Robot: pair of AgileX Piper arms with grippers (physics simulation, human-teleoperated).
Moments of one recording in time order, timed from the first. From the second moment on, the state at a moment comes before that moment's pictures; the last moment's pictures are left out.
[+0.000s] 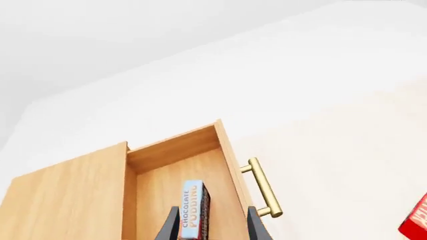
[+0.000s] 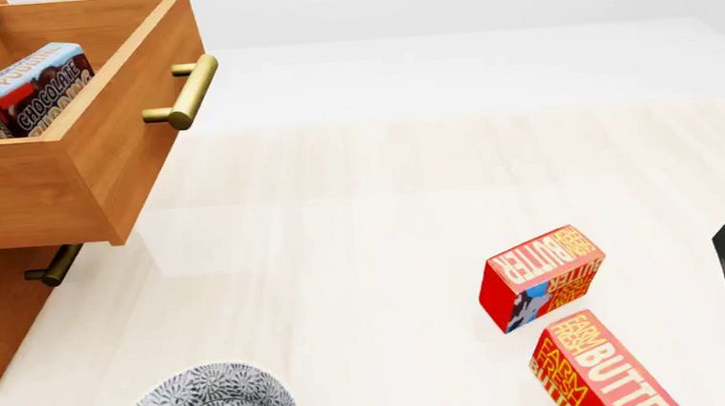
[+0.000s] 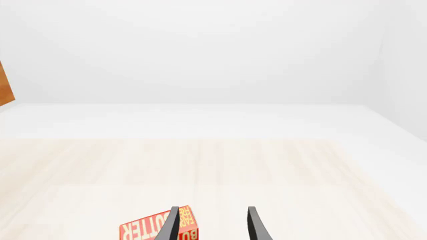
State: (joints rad) left arm -0.18 0.96 -1.41 0.81 0.23; right arm 0.00 0.01 -0.01 -0.01 0.00
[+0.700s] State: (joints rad) left arm -0.41 0.93 -1.33 0.78 0.21; right arm 0.00 0.01 -0.01 -0.01 0.00
